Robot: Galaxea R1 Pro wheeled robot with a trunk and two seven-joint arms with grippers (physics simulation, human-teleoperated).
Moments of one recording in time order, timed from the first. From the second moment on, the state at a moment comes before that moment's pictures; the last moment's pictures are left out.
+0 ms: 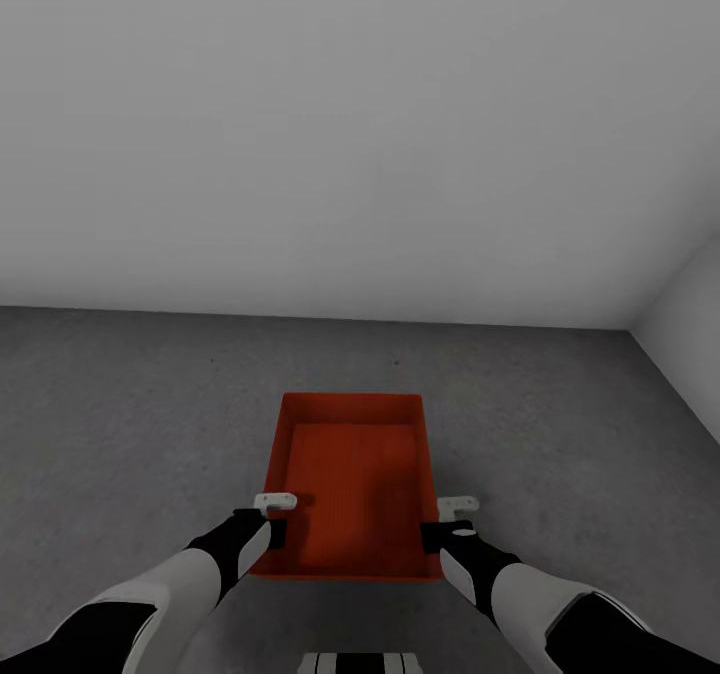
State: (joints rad) left arm -0.81 -0.10 -0.01 -0.13 0.07 0.32 0.20; right arm -0.80 0.12 0.55 -0.03 -0.50 0.03 -0.17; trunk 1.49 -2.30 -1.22
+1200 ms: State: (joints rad) left arm -0.81 -0.07 0.00 -0.14 0.03 0.32 0.21; right arm -0.80 0.12 0.55 -0.03 -0.51 0.03 -0.17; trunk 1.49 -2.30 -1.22
